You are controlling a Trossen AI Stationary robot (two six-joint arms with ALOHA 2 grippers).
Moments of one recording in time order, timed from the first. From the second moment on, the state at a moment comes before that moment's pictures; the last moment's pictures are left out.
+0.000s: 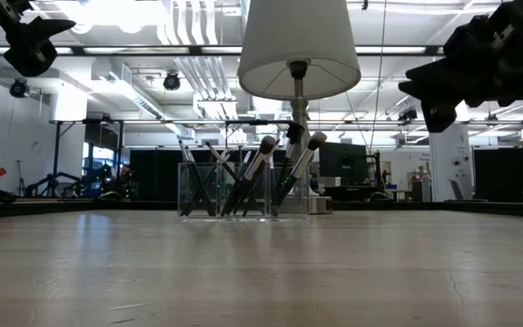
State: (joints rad) left arm -0.47 0.00 0.49 -0.52 -0.42 -0.58; right arm -0.10 0.59 0.02 0.55 -0.13 0.34
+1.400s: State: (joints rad) left arm -0.47 0.00 0.49 -0.52 -0.42 -0.58; right arm 0.01 0.08 0.01 0.13 -0.10 0.03
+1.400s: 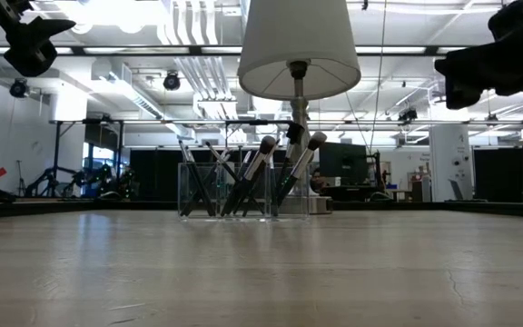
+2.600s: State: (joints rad) left arm -0.47 0.00 0.49 -0.53 -0.42 -0.58; right arm 0.05 0.01 0.01 0.01 -0.02 -0.03
